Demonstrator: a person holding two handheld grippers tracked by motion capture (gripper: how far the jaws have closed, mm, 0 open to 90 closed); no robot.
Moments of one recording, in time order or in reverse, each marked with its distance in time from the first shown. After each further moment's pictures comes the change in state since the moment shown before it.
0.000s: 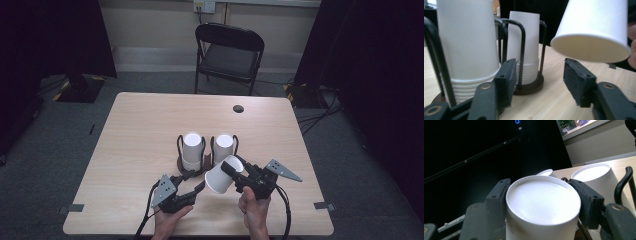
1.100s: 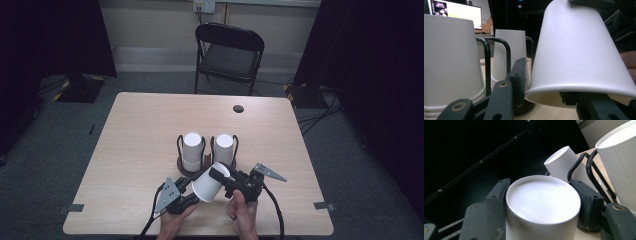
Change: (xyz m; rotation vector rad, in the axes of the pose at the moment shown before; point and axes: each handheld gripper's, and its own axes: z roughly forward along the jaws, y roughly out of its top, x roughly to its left) left arm -0.010 -0.006 0.010 -0.146 -0.031 0.045; right arm -0.001 -0.028 0.020 0.052 0.111 0.175
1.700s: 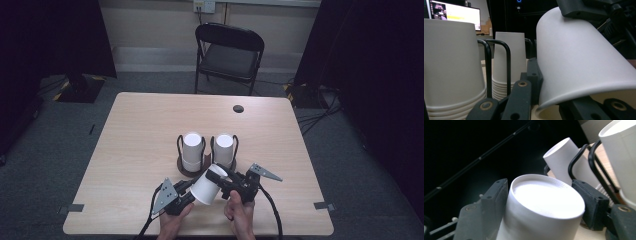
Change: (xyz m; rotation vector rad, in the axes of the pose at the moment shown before) left arm 0.002 0.002 -0.006 0.008 -0.025 -0.005; right arm -0.001 -0.007 0.006 0.024 -0.025 -0.017
